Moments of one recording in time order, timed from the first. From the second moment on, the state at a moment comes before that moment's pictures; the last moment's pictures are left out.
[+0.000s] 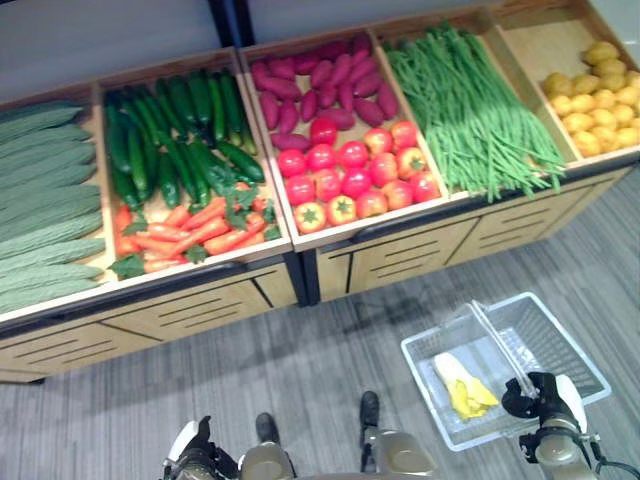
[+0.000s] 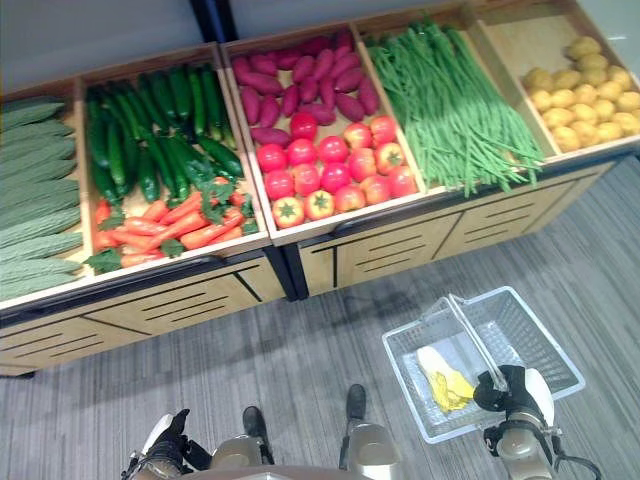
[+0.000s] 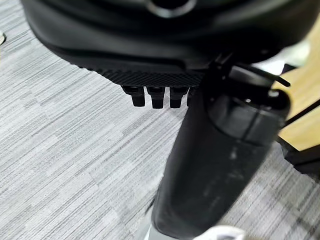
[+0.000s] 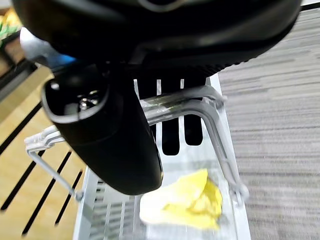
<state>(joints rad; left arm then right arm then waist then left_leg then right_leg) -0.04 0.24 -0.19 1.25 0.22 -0.05 0.30 0.08 -0.52 0.04 0.97 -0.04 -0.17 -0.35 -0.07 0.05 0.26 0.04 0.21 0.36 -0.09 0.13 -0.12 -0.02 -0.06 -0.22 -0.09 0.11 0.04</state>
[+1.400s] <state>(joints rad) -0.13 0.79 -0.03 0.48 0.15 -0.20 0.59 0.16 -0.46 0.08 0.98 -0.09 -0.22 -0.38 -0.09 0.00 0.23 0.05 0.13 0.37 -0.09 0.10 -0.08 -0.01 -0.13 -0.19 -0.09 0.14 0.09</state>
